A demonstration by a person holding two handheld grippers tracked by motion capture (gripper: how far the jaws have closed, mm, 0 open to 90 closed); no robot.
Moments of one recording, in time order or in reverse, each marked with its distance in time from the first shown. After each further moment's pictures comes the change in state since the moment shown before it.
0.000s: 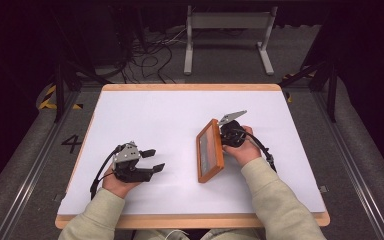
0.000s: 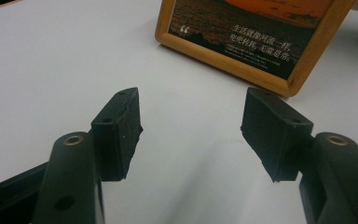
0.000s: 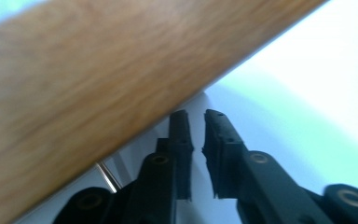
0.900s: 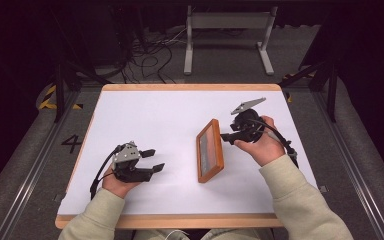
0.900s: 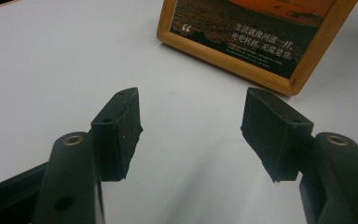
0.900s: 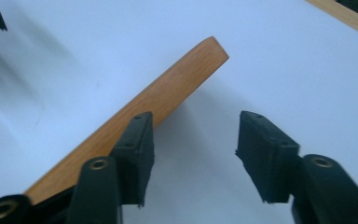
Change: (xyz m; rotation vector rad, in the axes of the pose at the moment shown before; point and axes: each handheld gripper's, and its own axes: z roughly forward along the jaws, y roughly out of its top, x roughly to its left) left arm 0.000 0.000 0.000 0.002 0.005 -0.002; right arm 0.032 0.035 -0.093 0.046 -0.187 0.072
